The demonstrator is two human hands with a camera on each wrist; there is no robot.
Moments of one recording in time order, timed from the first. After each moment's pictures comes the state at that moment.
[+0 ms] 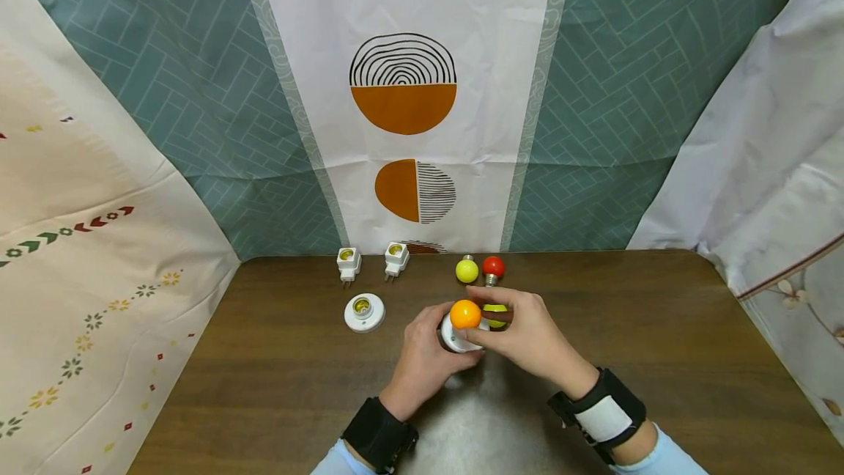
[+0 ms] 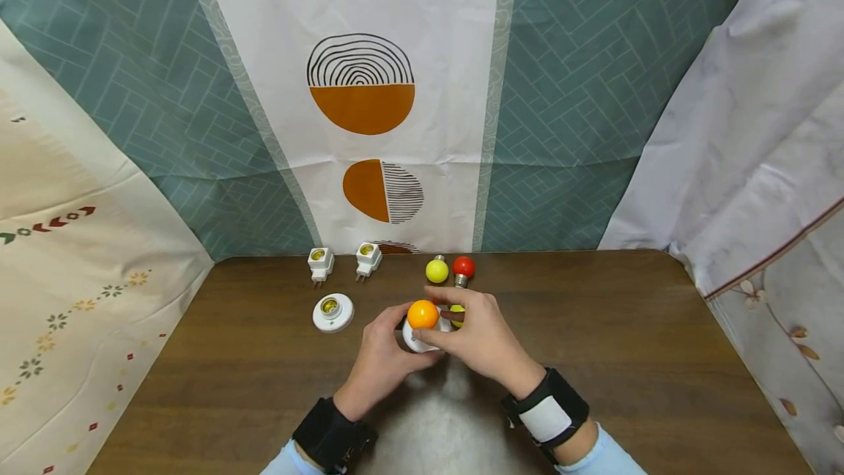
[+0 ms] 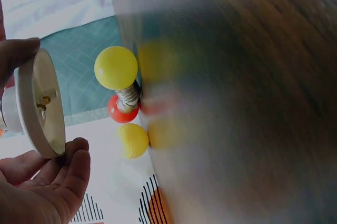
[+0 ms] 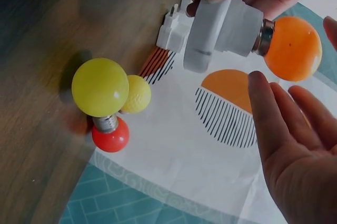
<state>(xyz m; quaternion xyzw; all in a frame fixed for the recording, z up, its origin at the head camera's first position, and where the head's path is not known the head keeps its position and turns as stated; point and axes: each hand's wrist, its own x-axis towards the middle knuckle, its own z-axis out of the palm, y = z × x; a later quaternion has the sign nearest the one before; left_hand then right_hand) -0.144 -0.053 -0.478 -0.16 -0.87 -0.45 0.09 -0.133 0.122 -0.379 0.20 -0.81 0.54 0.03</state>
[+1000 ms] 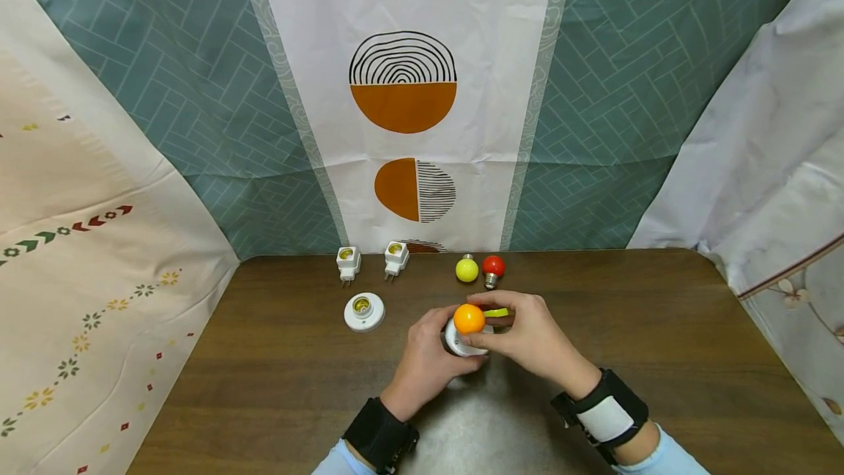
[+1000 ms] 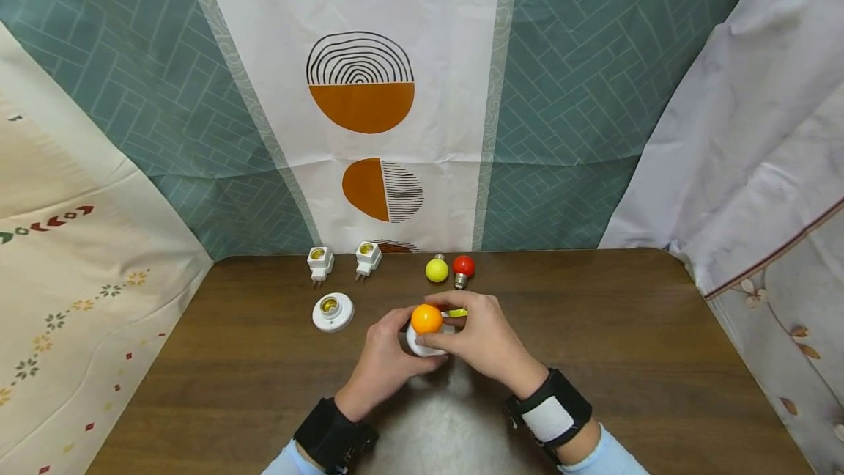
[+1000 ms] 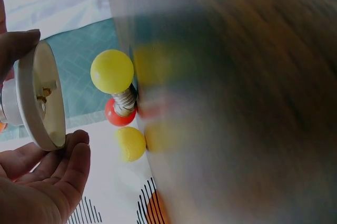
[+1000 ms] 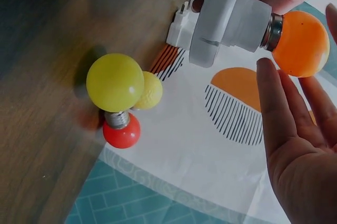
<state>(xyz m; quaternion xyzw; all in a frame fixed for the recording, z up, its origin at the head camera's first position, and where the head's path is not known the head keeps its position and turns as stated) -0.143 -0.052 -0.481 -0.19 -0.86 -0.46 0.08 -0.148 0.134 -0.416 0.22 -0.81 0.54 0.02</state>
